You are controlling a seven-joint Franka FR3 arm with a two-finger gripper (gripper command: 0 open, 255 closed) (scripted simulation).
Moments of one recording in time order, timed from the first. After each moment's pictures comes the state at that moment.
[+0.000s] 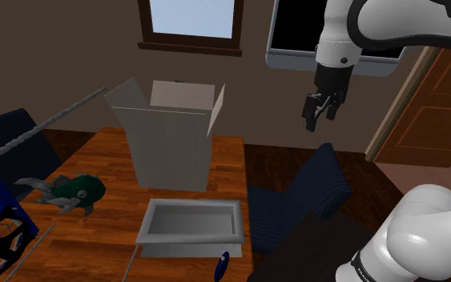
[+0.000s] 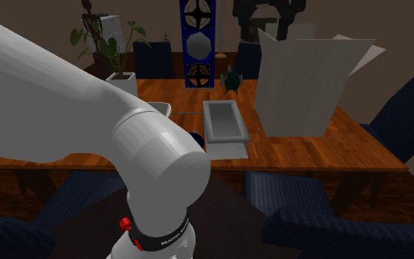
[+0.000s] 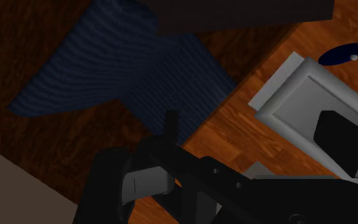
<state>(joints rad) -0.02 -0.76 0.07 -2.28 -0.07 1.45 0.12</state>
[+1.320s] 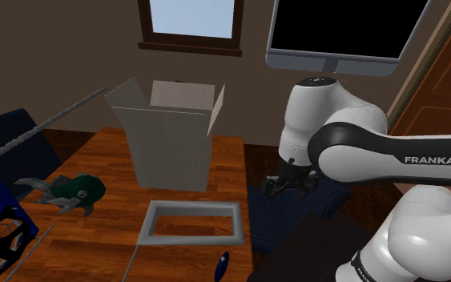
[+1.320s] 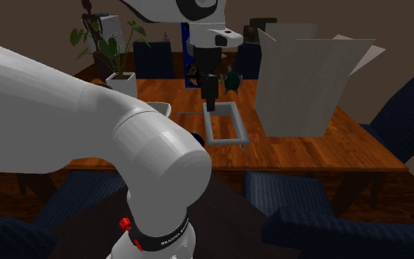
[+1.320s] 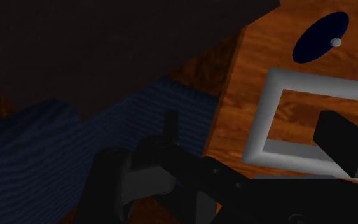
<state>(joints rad) 0.01 -0.85 0.44 -2.77 0.30 1.90 0.75</state>
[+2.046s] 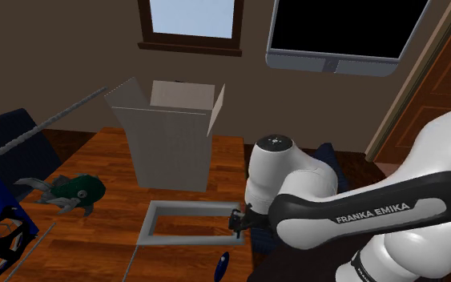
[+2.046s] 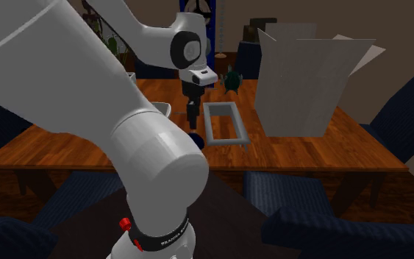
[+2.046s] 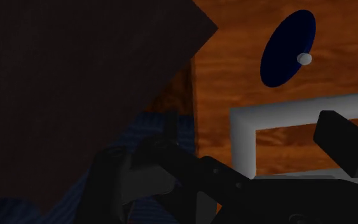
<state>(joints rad) -0.07 -0.48 0.80 -2.79 0.48 2.35 1.15</state>
